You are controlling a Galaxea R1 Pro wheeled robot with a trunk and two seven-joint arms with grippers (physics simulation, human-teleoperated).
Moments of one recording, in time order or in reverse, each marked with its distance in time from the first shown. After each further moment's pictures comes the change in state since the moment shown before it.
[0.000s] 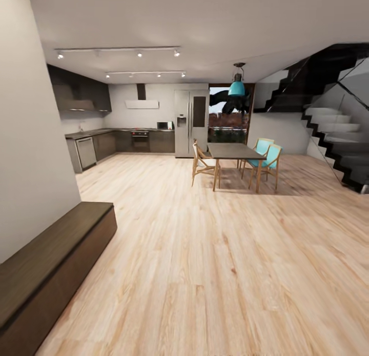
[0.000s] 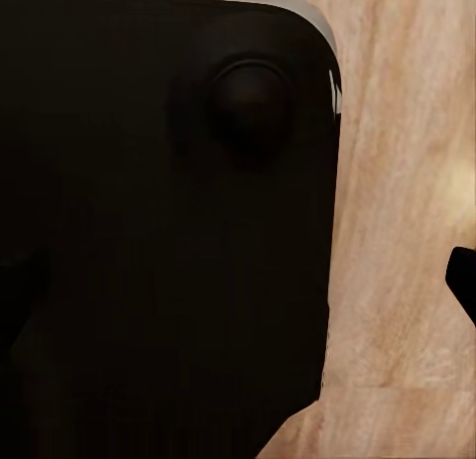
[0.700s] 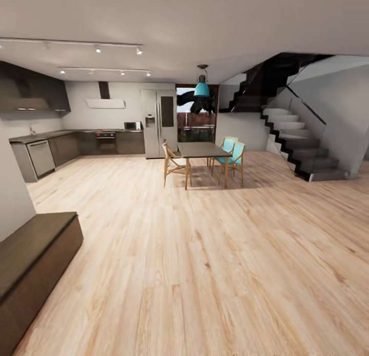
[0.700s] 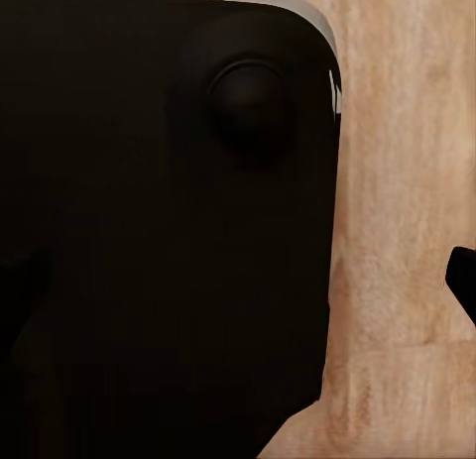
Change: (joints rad) left arm 0.000 0.003 0.000 0.000 0.000 0.000 0.002; right arm 0.000 0.000 -0.002 0.000 -0.001 0.000 0.000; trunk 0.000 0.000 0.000
